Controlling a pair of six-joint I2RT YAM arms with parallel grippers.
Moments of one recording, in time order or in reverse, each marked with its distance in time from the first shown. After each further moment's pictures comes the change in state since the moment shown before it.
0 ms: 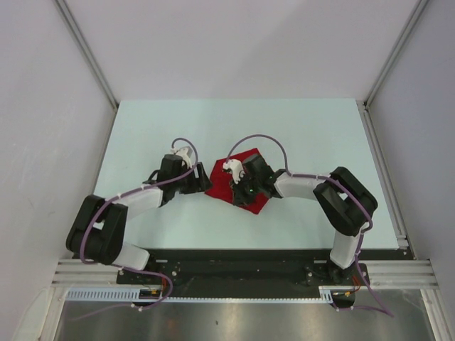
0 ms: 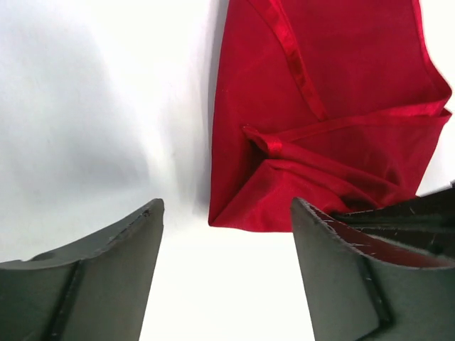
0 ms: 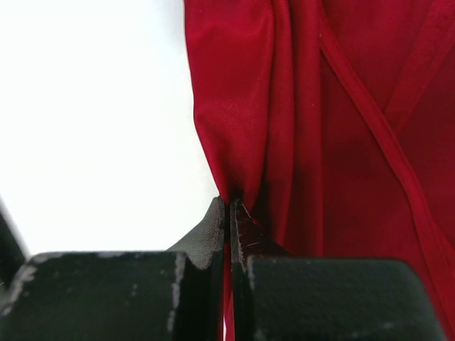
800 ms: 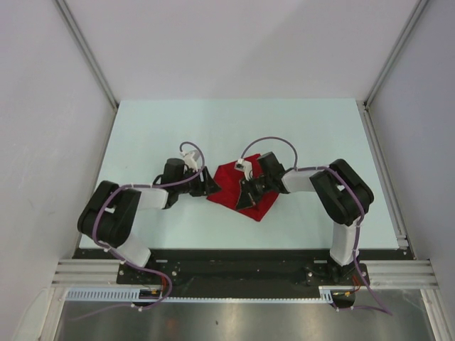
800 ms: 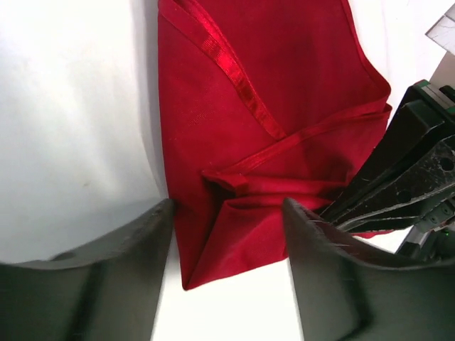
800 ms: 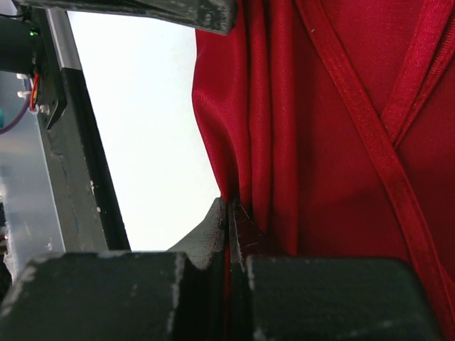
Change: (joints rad) left arm 0.000 0.121 -0.096 0.327 0.246 -0.035; right arm -0.167 0.084 -0.060 0.086 -0.468 0.154
